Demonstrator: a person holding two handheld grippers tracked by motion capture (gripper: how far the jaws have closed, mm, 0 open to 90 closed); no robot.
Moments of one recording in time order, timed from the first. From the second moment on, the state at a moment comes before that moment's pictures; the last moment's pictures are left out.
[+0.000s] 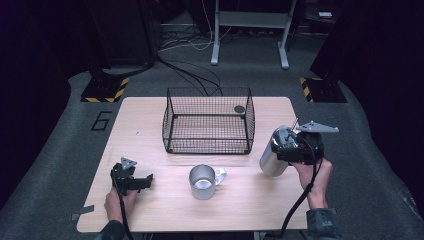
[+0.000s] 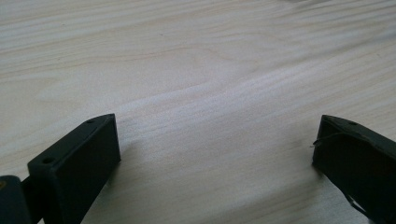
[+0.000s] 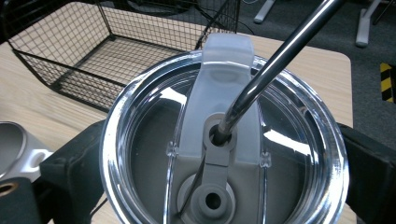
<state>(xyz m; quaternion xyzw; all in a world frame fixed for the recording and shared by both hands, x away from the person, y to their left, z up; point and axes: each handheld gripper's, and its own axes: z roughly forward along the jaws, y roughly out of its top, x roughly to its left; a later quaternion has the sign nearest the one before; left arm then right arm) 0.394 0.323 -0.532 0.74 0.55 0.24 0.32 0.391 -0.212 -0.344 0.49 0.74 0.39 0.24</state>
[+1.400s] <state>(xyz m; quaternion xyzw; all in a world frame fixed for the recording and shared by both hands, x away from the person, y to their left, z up) 0.391 0.323 -0.532 0.74 0.55 0.24 0.32 0.391 -0.158 -0.302 0.44 0.78 0.41 0.19</state>
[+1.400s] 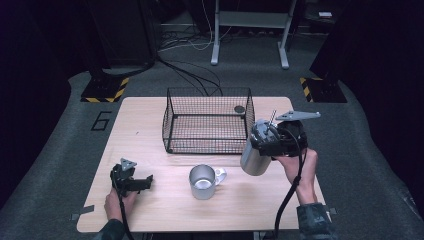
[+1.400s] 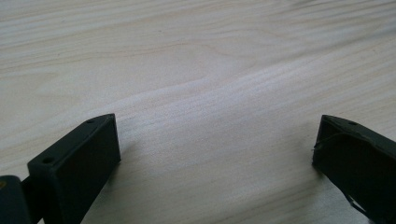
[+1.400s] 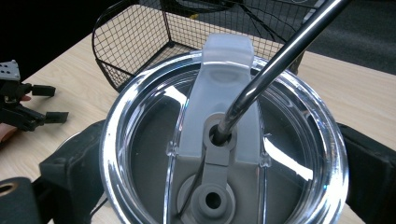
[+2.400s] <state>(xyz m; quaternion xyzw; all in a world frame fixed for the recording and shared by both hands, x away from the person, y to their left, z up) 0.391 0.321 -0.532 0.73 0.55 0.24 0.32 0.427 -0.111 -0.263 0.41 0.80 0.40 0.18</state>
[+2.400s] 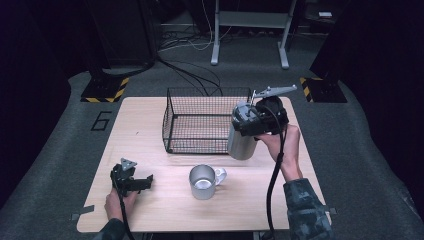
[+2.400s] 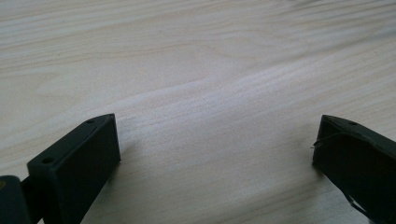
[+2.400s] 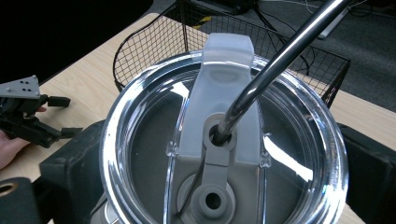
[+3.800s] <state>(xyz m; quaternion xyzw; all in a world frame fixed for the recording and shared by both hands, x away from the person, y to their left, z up) 0.391 0.321 -0.532 0.74 0.55 0.23 0.31 0.490 -0.094 -0.250 0.44 0.79 0.39 0.19</state>
